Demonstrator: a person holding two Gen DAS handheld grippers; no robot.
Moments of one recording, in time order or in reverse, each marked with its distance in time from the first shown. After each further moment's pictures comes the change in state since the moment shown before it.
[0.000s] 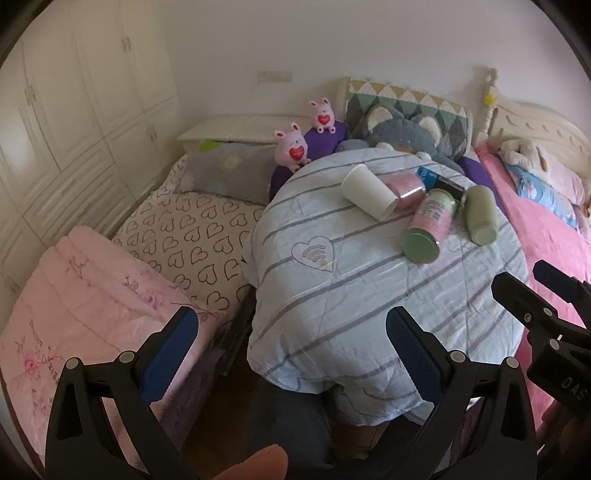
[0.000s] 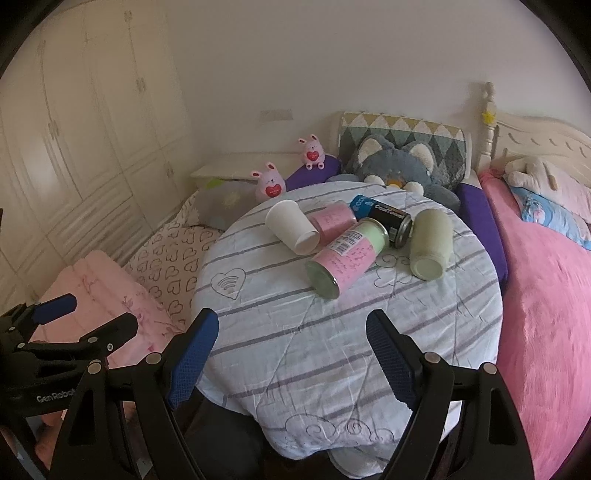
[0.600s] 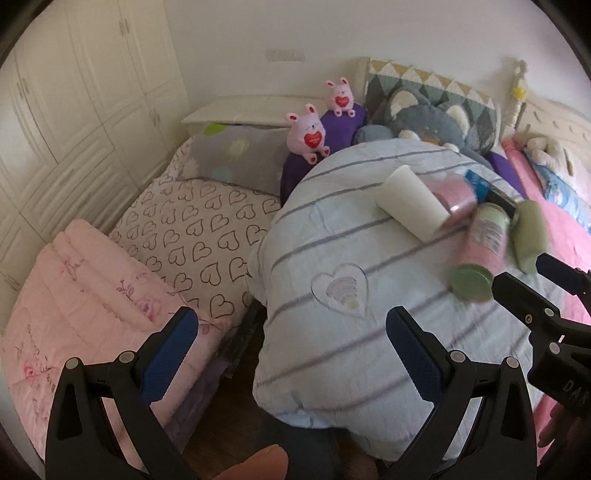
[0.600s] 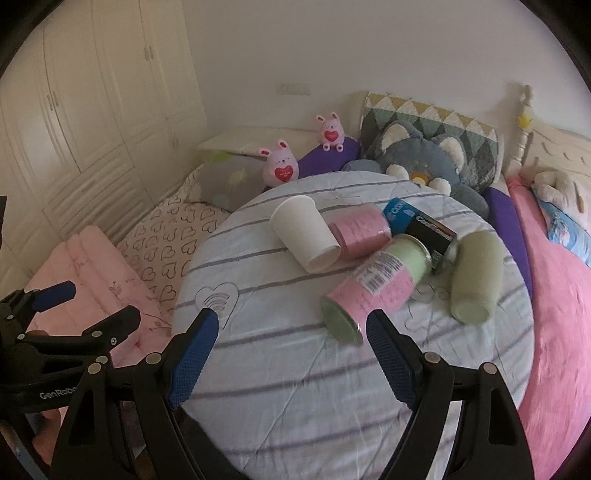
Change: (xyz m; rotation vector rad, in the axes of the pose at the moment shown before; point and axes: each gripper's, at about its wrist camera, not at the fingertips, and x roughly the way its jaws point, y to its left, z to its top) left arm 0.101 0.011 0.058 -0.014 0.083 0.045; right arm 0.106 0.006 0.054 -0.072 0.114 0.025
